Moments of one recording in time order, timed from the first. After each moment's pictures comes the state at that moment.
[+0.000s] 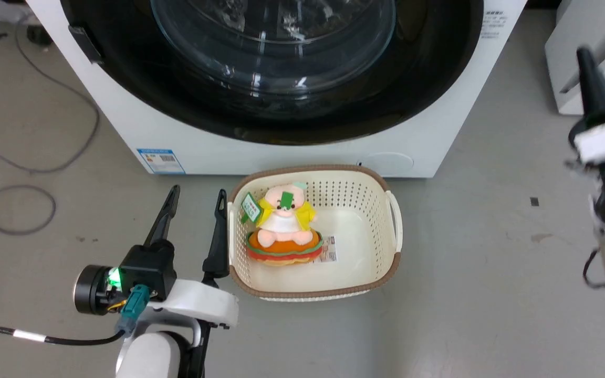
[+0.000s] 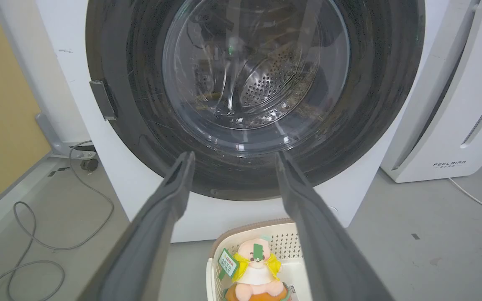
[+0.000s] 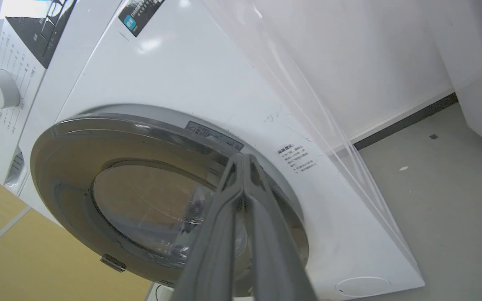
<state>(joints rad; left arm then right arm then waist) -0.17 0.05 -0.12 0.01 -0.05 0.03 -0.14 -0.71 -0.26 0.02 0.48 0.97 0.13 -0.02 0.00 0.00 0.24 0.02</state>
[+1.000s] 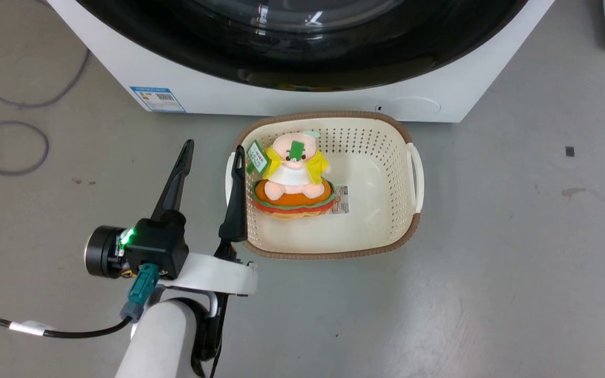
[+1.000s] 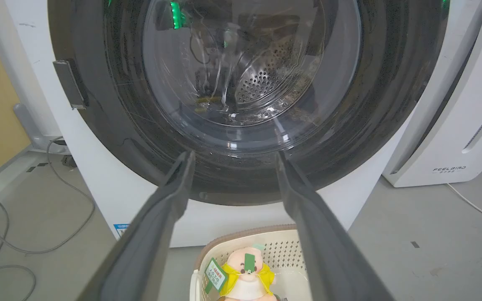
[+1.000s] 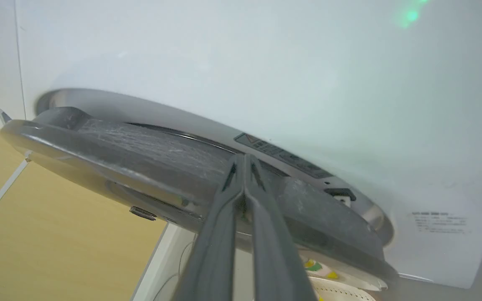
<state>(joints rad) -0.28 0.05 -0.19 -0.01 -0.09 0.07 -0.20 -1.41 -0.33 0.34 0.87 1.19 0.13 0.39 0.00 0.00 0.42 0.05</state>
